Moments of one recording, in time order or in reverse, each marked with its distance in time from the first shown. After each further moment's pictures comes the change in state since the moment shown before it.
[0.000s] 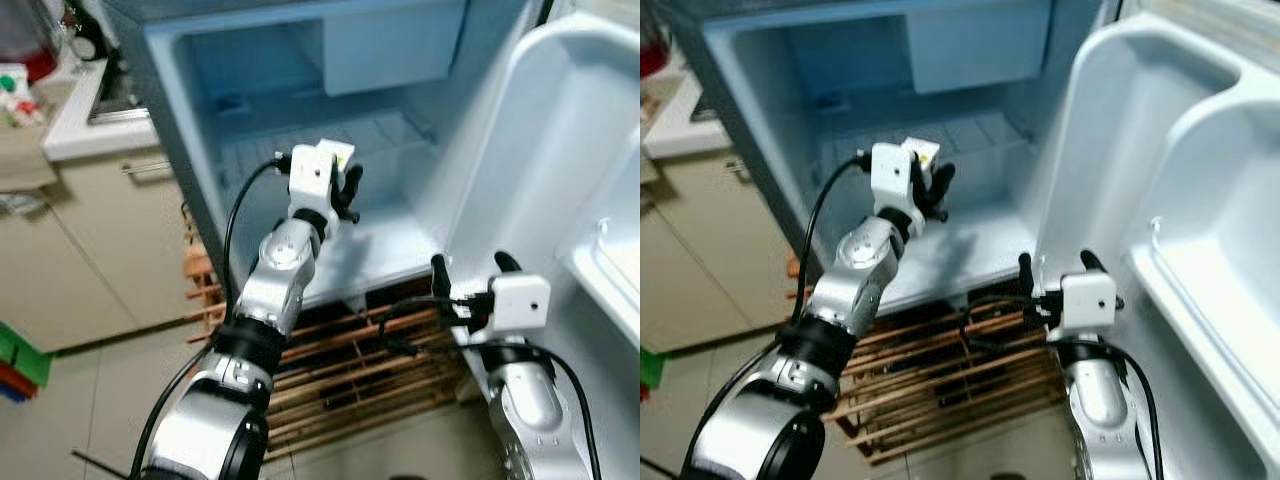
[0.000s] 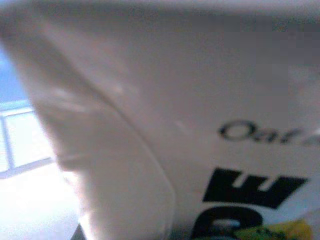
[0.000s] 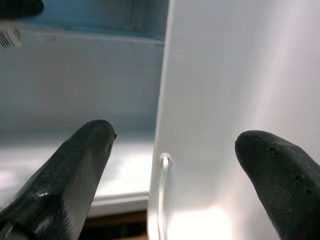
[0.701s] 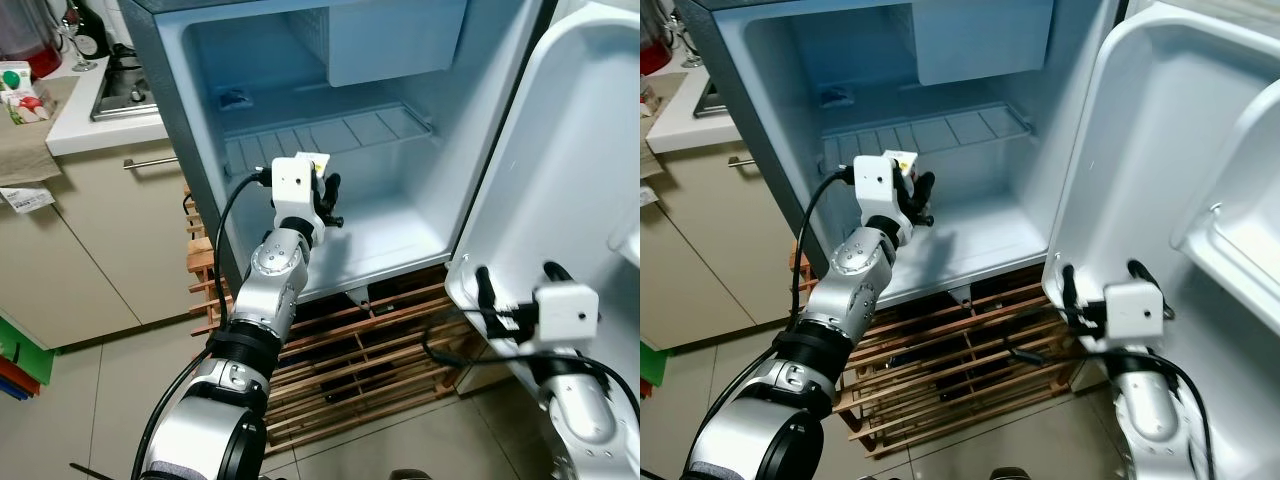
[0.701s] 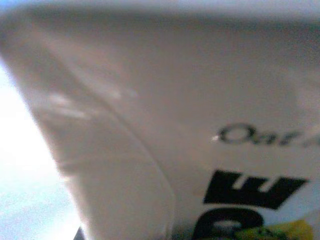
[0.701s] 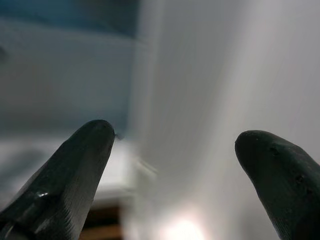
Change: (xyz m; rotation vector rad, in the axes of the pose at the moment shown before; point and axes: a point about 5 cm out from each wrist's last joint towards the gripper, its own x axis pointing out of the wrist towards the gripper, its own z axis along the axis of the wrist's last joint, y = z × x) left arm -0.004 0.015 -0.029 -0.055 0.108 0.121; right arm 0.000 -0.011 0.022 0.004 -0.051 0.023
